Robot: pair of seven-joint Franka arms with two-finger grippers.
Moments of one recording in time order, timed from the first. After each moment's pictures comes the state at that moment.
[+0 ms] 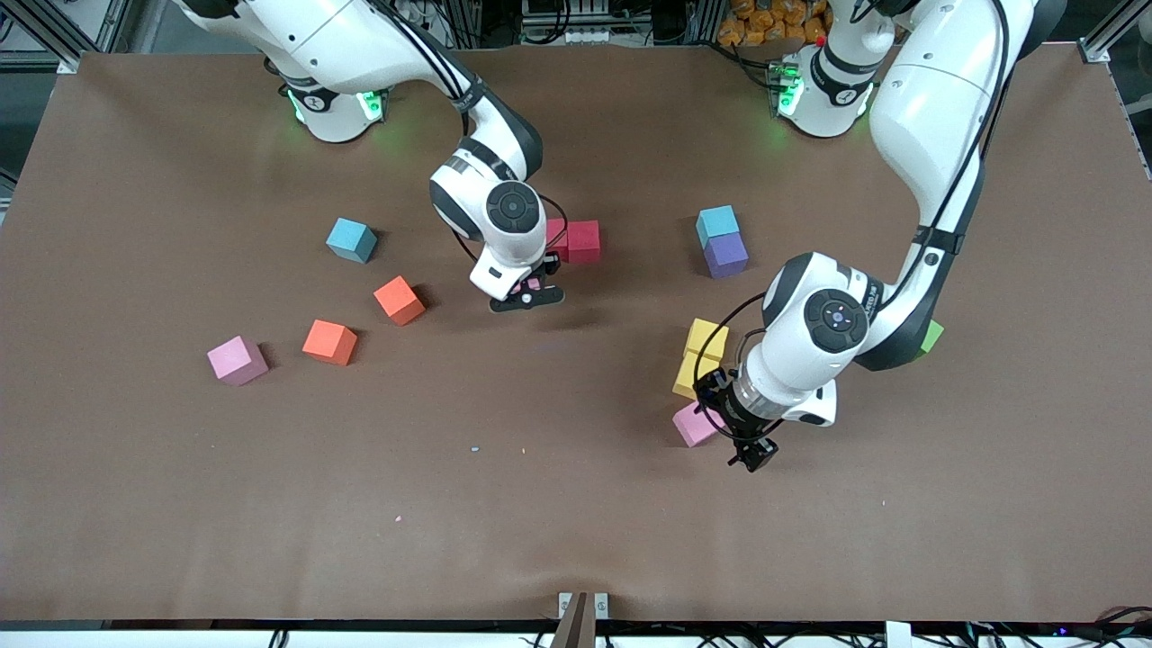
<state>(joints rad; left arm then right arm) -0.16 0.72 -0.31 -1.43 0.15 2.40 -2.55 0.49 0.56 0.30 -1.88 -0.15 2.25 0.68</state>
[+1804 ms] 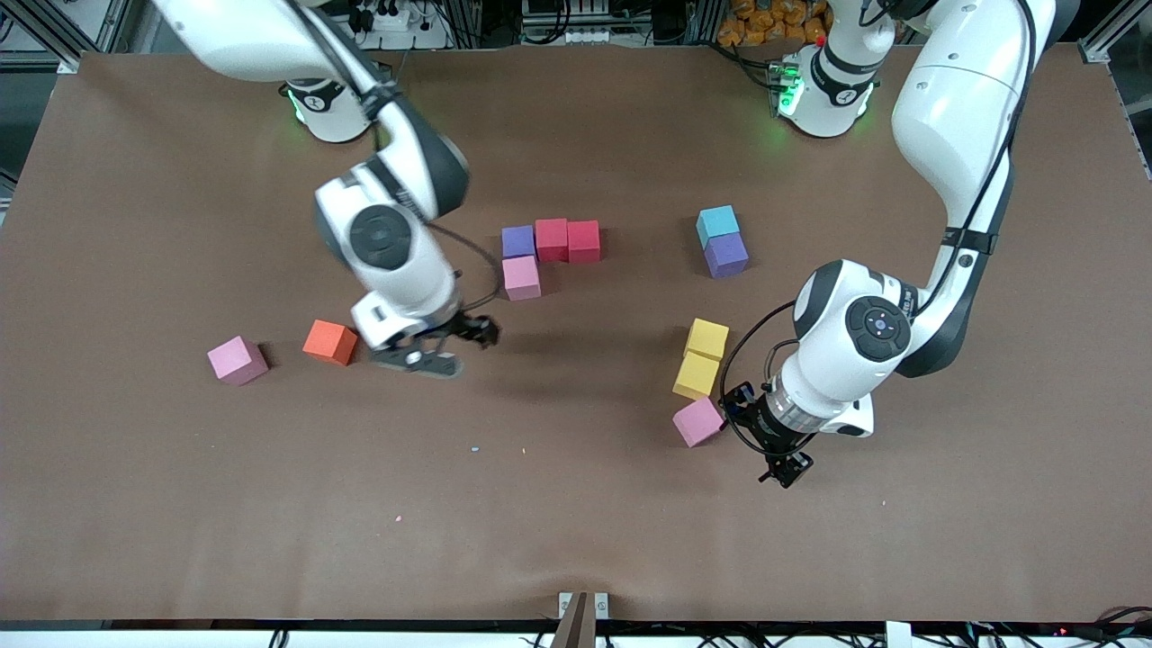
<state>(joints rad) -0.12 0.72 -0.31 -1.41 0.15 2.40 -2.55 0.20 0.46 0.31 -1.67 -0.15 2.10 0.82</state>
